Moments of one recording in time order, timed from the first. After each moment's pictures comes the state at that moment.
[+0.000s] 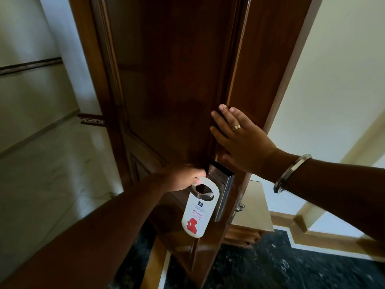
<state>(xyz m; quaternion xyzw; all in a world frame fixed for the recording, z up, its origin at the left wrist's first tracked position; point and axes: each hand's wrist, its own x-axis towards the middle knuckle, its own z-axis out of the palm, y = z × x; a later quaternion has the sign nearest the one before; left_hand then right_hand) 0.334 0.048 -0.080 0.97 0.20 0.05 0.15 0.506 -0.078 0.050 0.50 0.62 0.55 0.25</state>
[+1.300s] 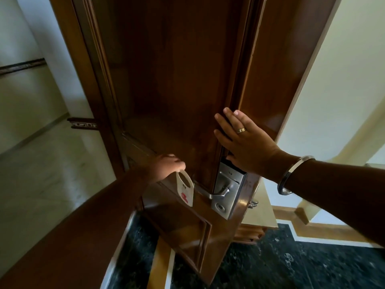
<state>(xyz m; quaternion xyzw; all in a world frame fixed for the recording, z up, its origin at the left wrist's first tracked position) 0.304 0.122 -0.079 0.99 0.15 0.03 -0.01 0.528 -0.051 0.026 0.54 0.62 0.50 0.26</state>
